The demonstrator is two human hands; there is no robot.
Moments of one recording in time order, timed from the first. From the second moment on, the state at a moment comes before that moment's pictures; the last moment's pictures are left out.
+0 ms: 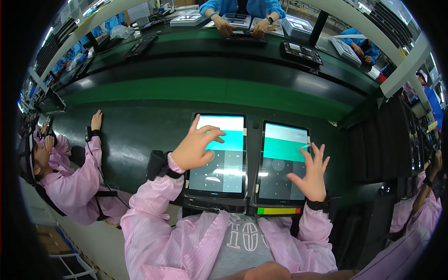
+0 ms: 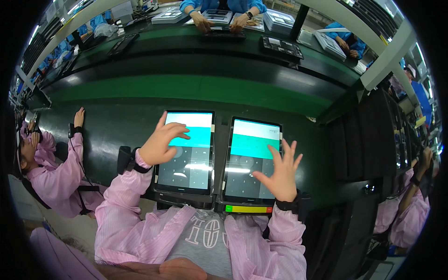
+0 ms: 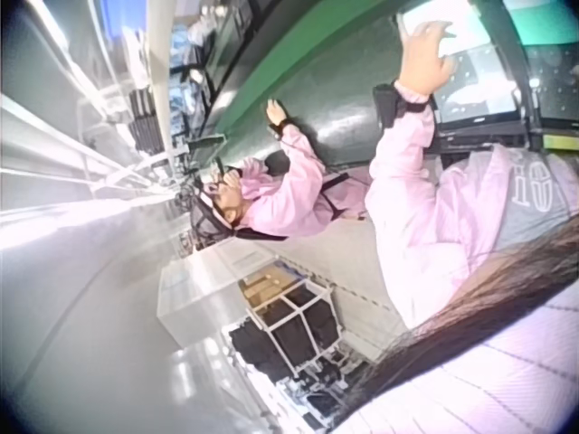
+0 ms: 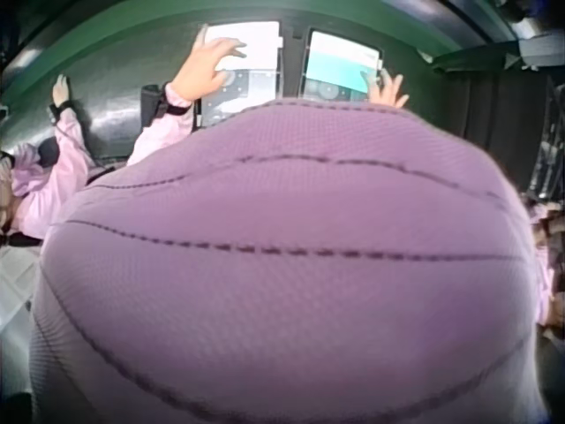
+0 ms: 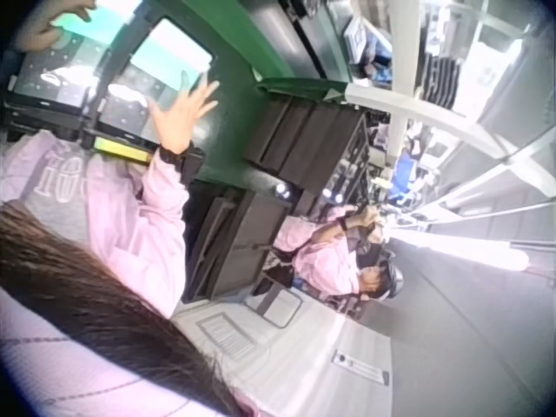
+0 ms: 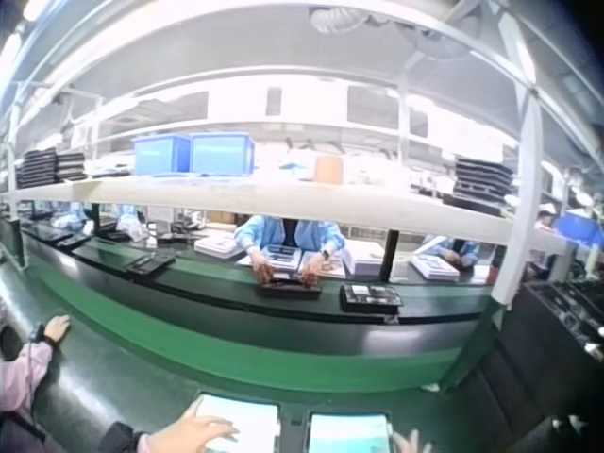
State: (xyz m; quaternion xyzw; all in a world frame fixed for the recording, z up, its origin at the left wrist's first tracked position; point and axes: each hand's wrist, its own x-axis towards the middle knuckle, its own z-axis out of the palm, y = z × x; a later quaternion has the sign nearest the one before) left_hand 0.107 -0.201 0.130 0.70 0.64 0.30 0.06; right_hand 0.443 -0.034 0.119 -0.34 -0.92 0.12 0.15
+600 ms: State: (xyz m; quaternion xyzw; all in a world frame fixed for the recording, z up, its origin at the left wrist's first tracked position) left_hand 0.109 -0.169 0.124 0.74 0.64 0.20 0.08; right_hand 0.442 -0.023 0.101 -0.33 -0.93 0.08 0.15
